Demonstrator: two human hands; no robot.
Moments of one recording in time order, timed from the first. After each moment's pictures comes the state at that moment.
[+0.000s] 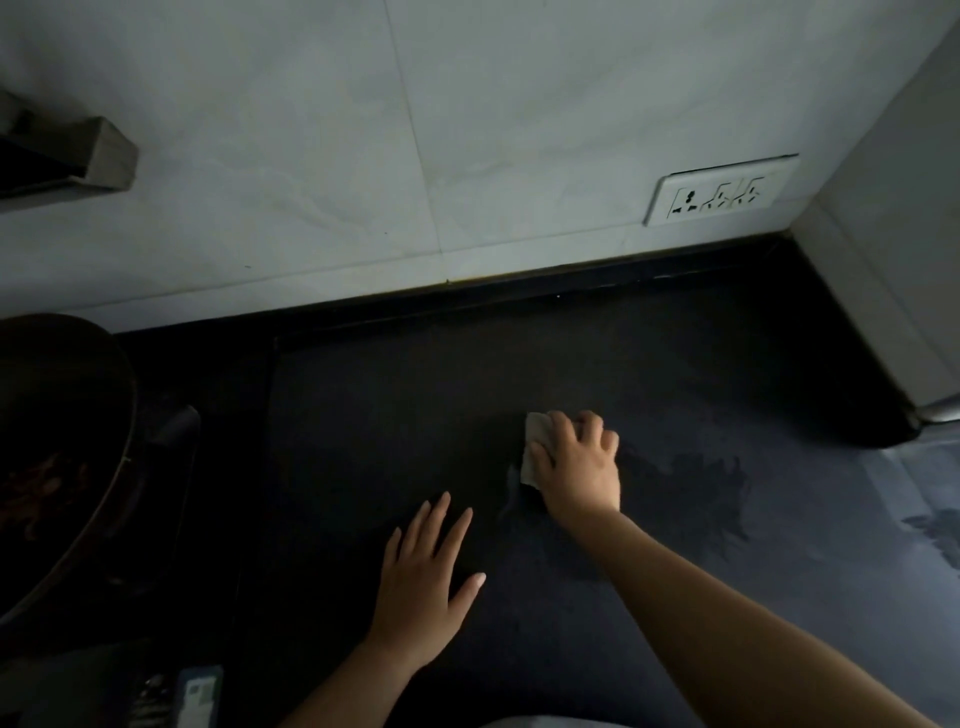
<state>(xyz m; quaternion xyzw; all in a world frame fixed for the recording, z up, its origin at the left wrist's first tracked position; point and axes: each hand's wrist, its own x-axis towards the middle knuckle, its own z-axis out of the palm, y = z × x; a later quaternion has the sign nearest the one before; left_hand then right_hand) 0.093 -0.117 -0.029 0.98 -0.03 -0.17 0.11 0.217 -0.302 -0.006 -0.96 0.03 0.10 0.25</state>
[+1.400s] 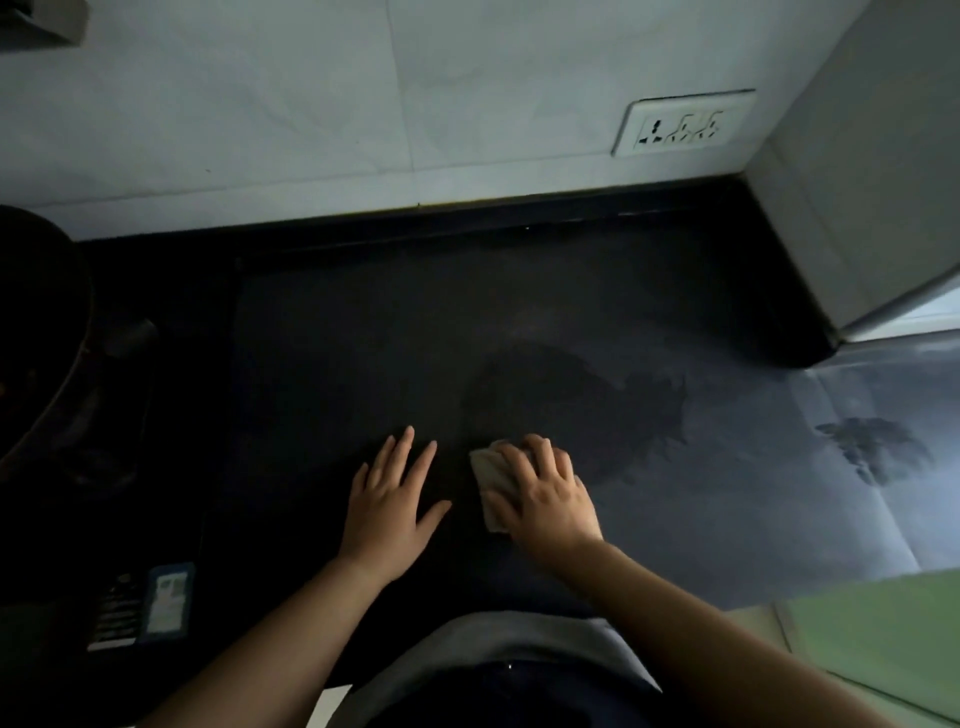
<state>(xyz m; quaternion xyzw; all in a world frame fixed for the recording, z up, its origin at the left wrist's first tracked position) 0.066 -0.119 -0.029 0.98 -0.02 -0.14 0.14 0.088 -0.324 -0.017 -0.96 -0.13 0.14 0.18</state>
